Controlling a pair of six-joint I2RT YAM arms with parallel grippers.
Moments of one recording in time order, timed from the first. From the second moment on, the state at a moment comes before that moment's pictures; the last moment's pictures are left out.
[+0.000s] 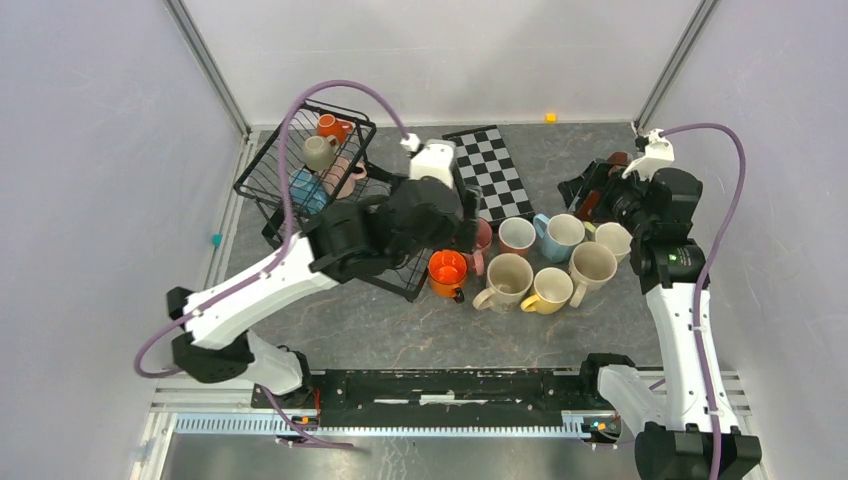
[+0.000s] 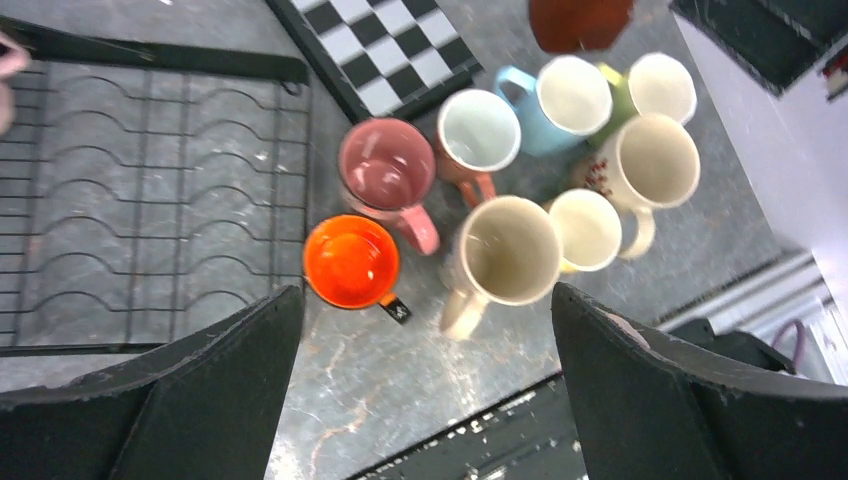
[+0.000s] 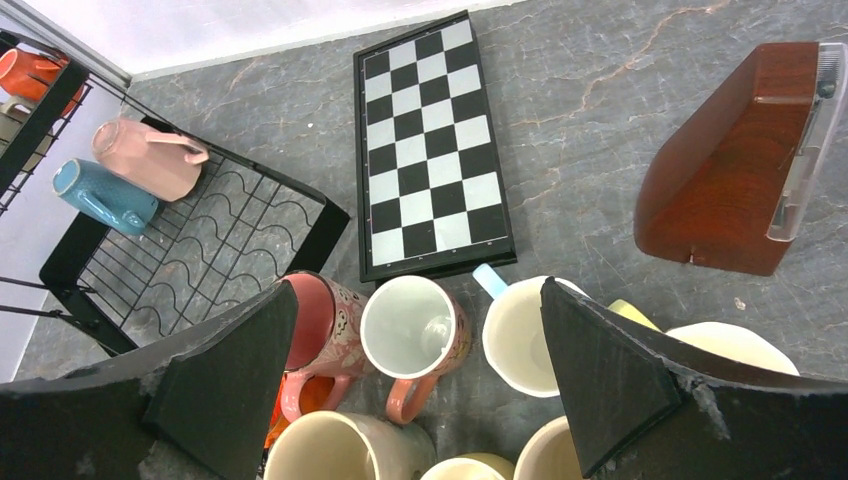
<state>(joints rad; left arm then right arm) -1.18 1.49 1.82 -0.98 -0.55 -0.64 -0.07 0.92 1.01 -0.40 -0.32 0.29</state>
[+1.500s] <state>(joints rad) 0.38 1.32 1.30 -0.44 0.09 -0.75 0.18 0.98 0.93 -0.31 -0.31 0.25</state>
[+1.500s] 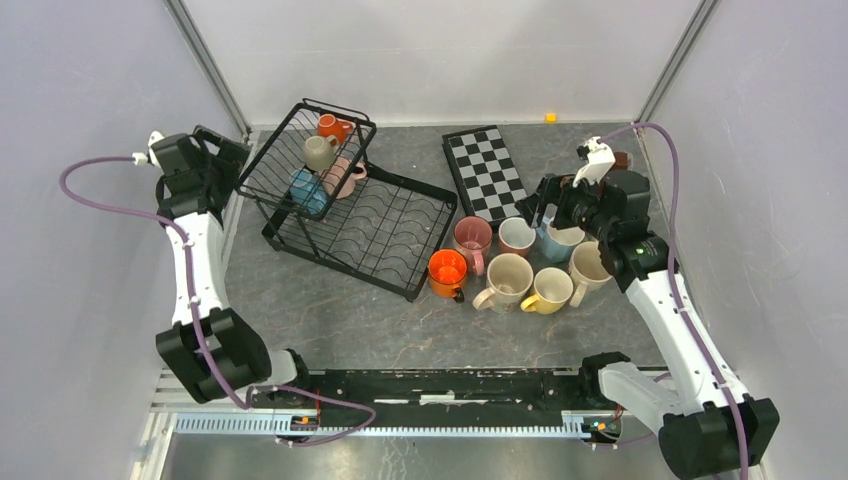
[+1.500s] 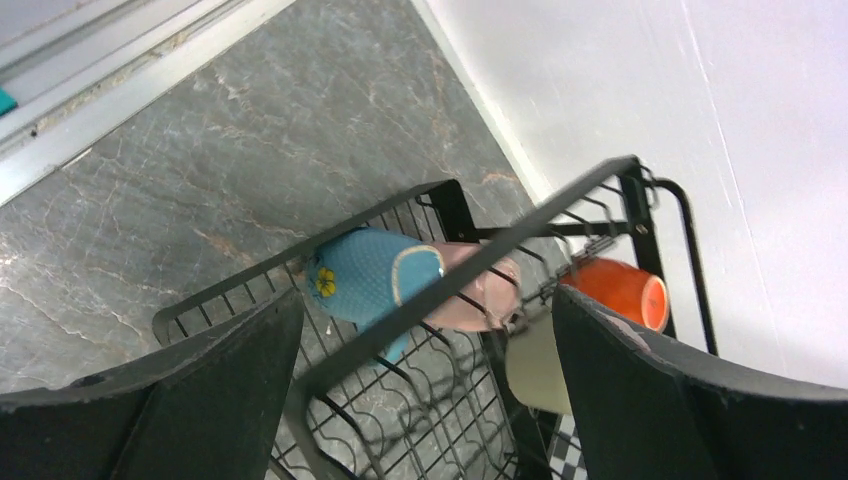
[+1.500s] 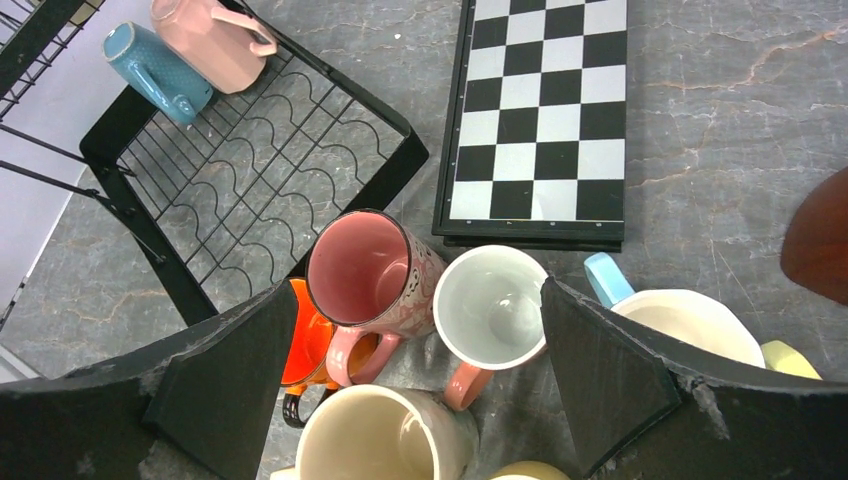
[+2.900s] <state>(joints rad) 0.50 1.57 0.69 0.52 0.22 -1.57 0.31 1.04 0.85 -0.18 -0.28 0.25</state>
